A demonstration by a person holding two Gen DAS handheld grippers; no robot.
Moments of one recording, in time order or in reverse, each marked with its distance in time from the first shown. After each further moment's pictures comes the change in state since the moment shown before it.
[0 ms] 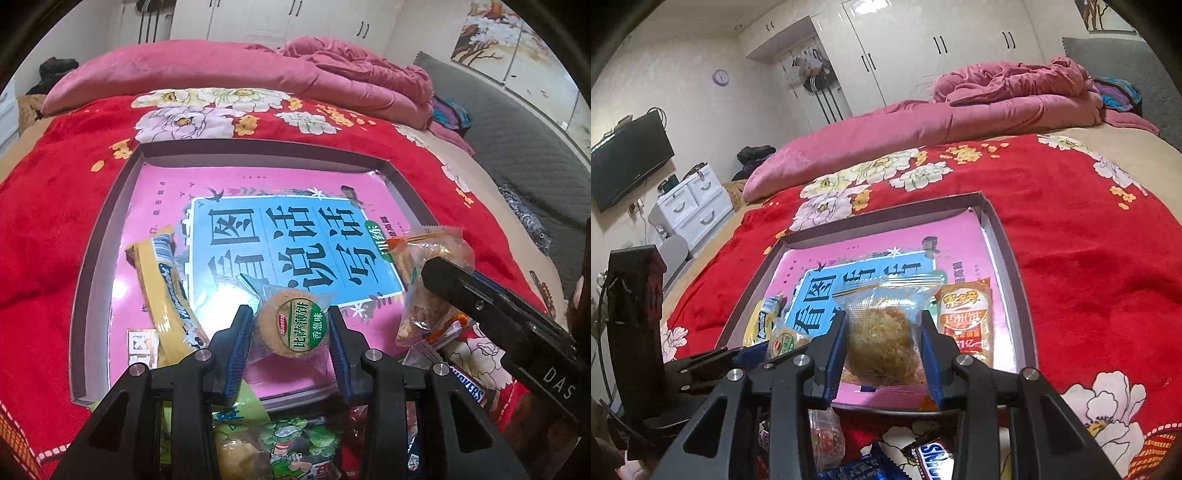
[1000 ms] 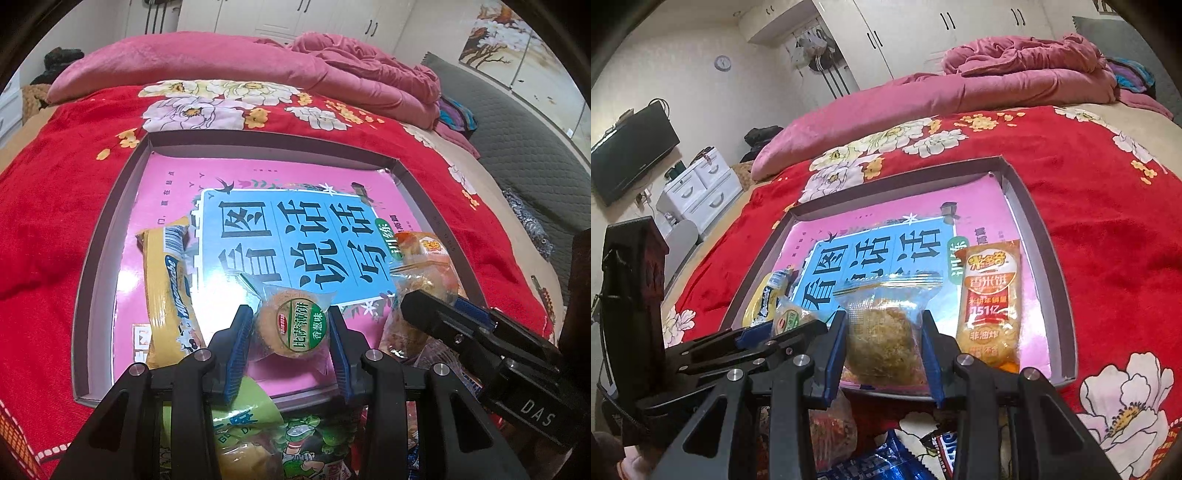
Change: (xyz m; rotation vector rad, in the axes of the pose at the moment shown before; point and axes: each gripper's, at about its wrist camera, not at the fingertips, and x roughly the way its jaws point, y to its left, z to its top) left arm 0.002 0.008 0.000 -0.029 0.017 0.003; right arm 0.018 0.003 -0.011 0.014 0.100 0.060
